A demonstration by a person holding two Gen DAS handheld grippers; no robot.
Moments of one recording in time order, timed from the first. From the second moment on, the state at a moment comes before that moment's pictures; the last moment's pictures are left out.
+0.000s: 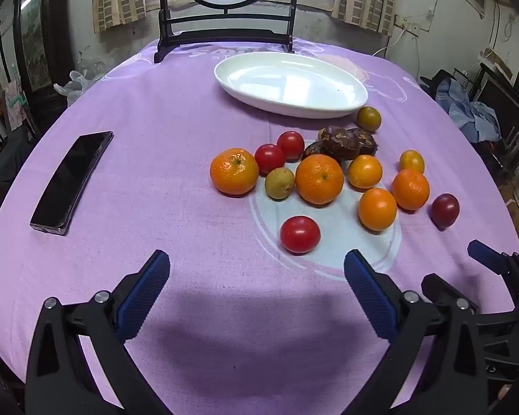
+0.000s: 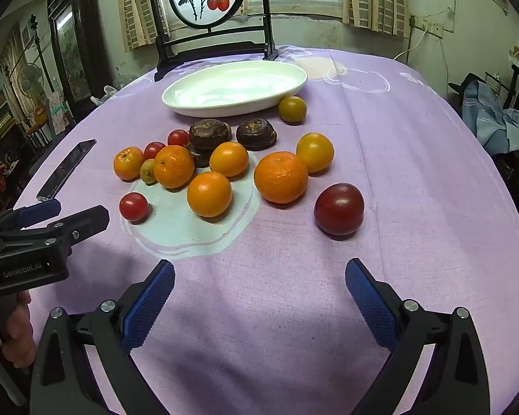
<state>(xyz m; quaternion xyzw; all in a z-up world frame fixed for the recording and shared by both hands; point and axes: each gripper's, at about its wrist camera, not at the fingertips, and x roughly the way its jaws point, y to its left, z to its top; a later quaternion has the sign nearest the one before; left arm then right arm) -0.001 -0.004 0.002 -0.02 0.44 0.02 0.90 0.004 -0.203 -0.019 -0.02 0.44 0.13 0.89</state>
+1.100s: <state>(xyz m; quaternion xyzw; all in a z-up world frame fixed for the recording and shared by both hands) 0.000 -0.005 -0.004 -0.02 0.45 0.01 0.89 0.004 -0.204 -0.023 -0.01 0.44 0.13 0.89</state>
